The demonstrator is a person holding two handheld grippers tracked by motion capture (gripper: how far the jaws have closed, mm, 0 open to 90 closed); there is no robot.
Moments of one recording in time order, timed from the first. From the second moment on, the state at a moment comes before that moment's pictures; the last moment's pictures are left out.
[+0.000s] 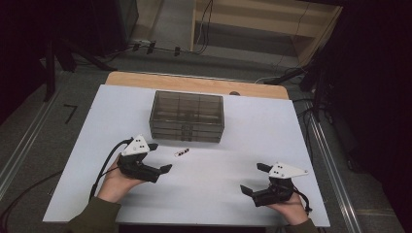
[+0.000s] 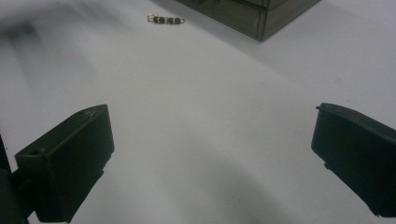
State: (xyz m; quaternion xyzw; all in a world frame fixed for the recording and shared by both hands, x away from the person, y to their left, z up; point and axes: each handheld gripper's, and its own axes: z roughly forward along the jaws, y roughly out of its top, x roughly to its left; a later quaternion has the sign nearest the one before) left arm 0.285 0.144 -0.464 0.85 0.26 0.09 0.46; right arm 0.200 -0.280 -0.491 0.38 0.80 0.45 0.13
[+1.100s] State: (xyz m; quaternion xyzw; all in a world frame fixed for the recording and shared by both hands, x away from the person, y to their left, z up) left arm 0.305 0.123 -0.463 0.85 0.25 0.08 0.46; right arm 0.201 -0.280 -0.492 0.38 0.80 0.45 0.14
